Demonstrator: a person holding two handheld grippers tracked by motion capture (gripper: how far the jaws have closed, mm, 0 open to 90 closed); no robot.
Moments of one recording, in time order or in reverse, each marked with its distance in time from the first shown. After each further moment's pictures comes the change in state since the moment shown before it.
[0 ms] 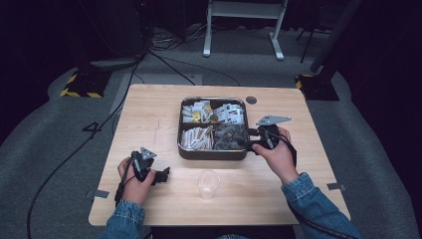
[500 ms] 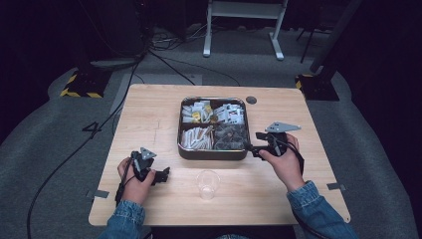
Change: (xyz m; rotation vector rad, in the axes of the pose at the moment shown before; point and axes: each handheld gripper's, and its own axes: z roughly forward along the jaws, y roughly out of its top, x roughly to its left) left arm 0.000 0.000 0.000 0.002 0.000 -0.004; right arm -0.005 -0.025 -0.015 -0.049 -0.046 0.027
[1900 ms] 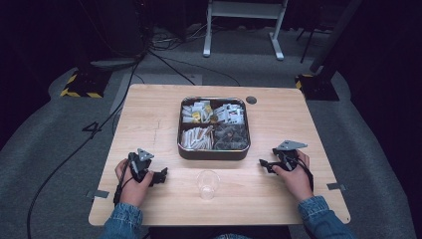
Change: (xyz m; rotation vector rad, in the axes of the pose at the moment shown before) left arm 0.003 -0.005 -0.004 -0.003 0.016 -0.020; right arm -0.055 -0.092 0.009 0.128 -0.098 -0.043
